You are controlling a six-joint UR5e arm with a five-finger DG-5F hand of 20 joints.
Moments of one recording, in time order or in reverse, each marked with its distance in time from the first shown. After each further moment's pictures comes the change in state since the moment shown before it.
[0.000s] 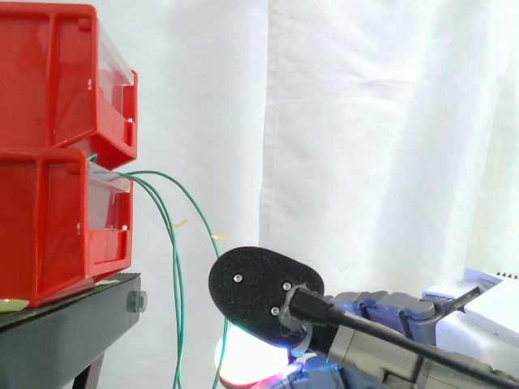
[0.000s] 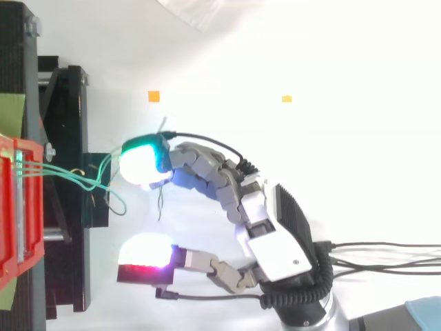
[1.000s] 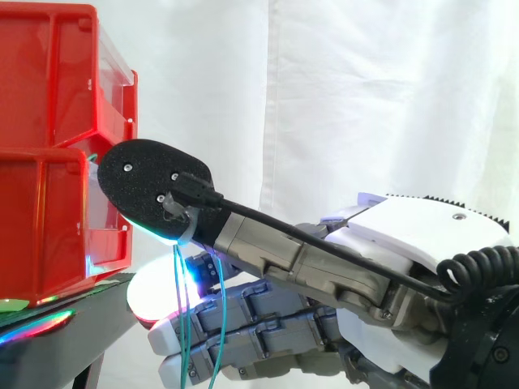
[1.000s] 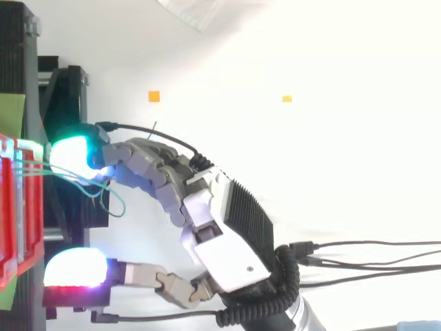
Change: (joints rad) arm -0.029 -0.001 0.220 -0.435 -0.015 0.198
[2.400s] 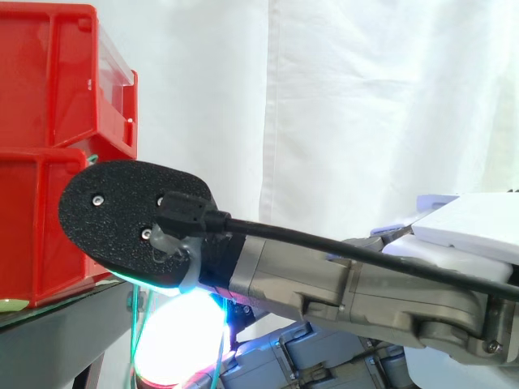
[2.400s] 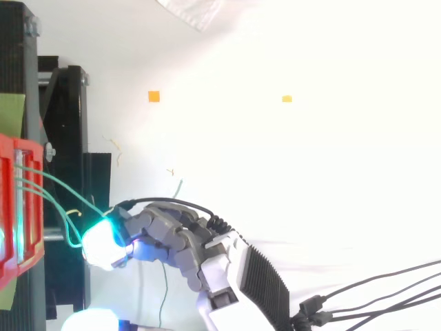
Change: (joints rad) arm 0.094 0.001 0.002 0.231 0.182 -0.243
